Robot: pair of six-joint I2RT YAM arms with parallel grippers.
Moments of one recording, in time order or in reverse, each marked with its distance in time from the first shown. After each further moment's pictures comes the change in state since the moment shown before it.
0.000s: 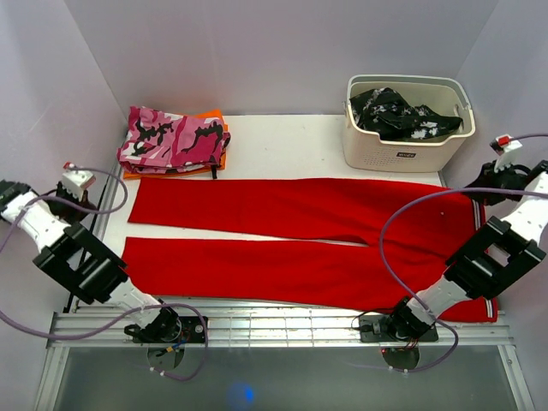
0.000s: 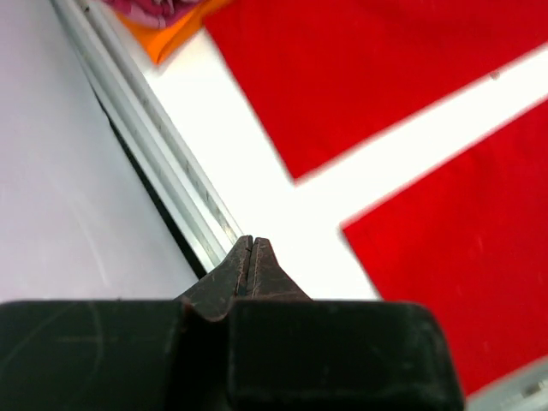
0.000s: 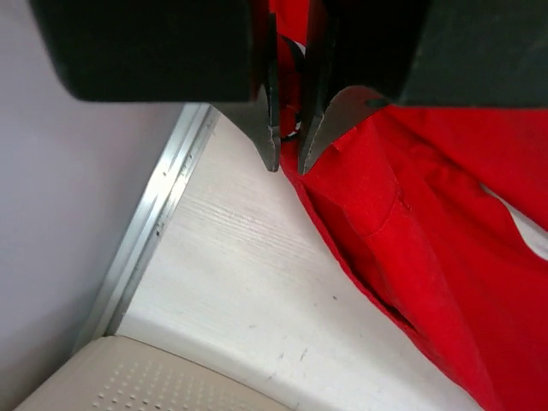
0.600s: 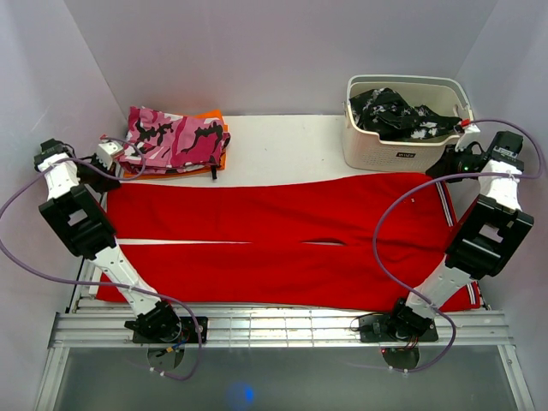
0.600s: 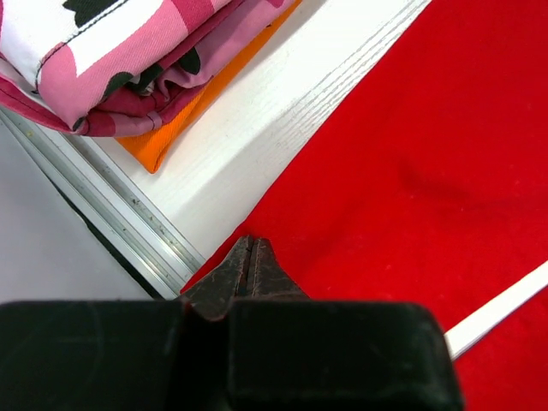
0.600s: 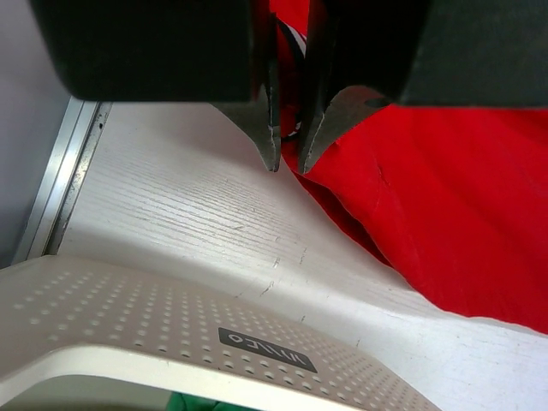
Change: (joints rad) left arm -0.268 0.431 0.360 0.070 -0.141 -0.163; right arm 0.264 0.121 -0.127 0.533 0.114 0.539
